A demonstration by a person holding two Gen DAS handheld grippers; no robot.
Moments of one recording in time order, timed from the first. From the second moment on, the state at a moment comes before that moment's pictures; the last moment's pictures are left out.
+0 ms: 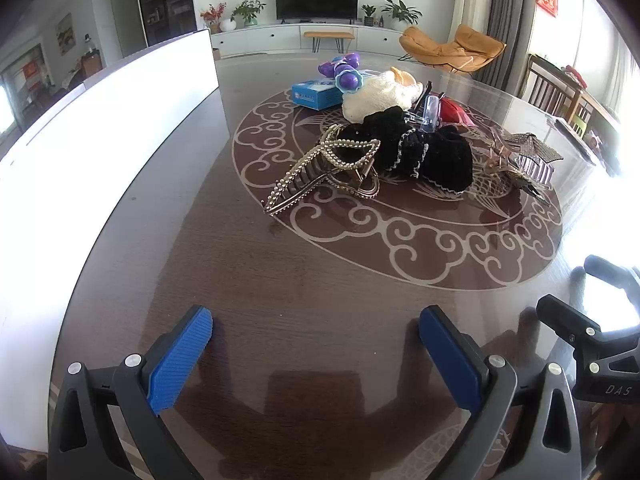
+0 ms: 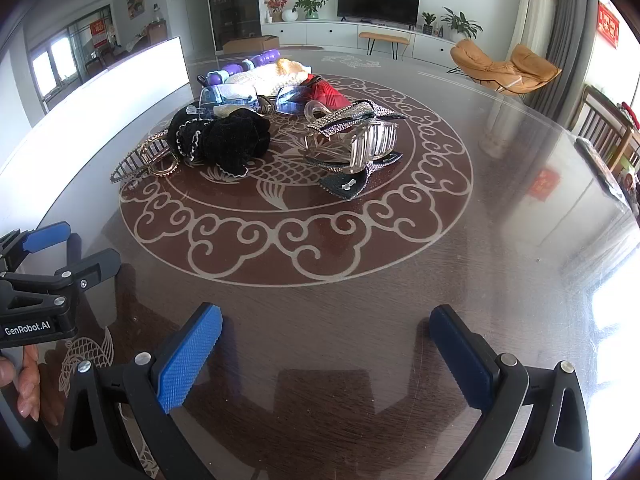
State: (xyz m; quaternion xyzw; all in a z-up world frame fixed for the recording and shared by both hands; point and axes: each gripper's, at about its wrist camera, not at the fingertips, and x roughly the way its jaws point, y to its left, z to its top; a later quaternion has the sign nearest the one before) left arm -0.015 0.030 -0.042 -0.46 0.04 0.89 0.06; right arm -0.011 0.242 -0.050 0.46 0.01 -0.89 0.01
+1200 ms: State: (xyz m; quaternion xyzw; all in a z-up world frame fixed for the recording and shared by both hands) left arm -0.017 0.021 -0.042 -0.46 0.03 0.89 0.07; right arm -0.012 0.240 -0.052 0.46 0.01 -0.89 0.01
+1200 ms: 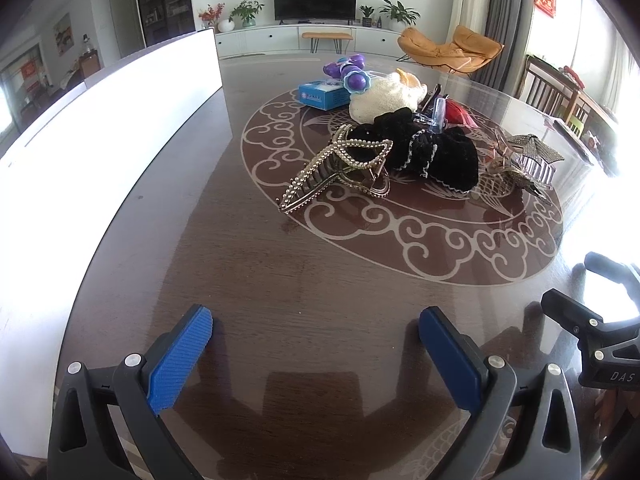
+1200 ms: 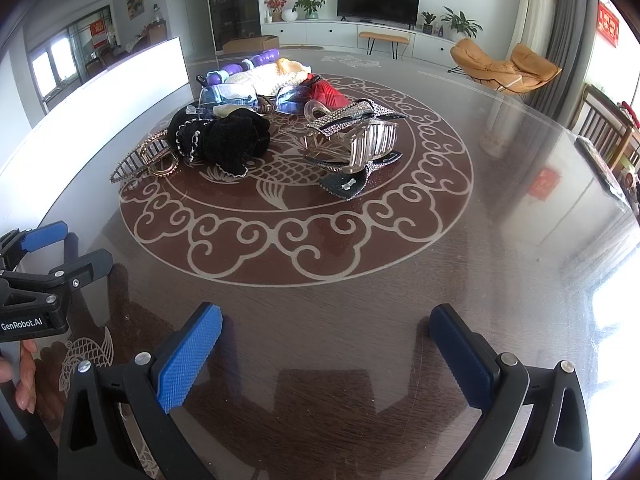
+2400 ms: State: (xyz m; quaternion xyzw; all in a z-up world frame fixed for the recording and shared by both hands) left arm -0.057 0.025 -0.041 -0.48 0.07 0.87 0.12; right arm -0.014 0.267 -0.042 0.43 -0.03 -0.90 0.04
